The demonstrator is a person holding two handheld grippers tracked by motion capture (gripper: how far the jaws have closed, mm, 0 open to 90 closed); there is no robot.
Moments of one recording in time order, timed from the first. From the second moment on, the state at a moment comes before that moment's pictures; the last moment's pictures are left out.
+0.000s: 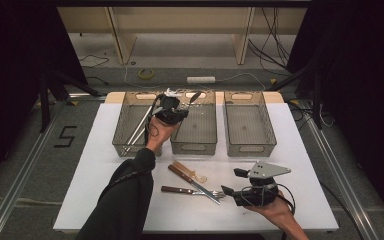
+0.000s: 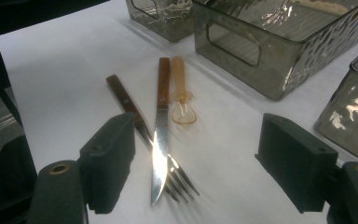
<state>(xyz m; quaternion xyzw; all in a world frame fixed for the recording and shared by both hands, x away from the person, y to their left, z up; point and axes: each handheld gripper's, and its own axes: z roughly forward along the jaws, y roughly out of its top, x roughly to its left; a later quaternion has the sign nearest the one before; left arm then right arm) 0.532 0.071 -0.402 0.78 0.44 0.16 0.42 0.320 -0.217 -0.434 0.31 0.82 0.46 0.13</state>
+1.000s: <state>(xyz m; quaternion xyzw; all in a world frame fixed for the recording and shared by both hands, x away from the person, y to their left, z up) 0.459 0.111 -0.386 0.79 0.41 0.13 0.44 0.333 -0.207 -0.428 0.32 0.83 0.45 0.12</state>
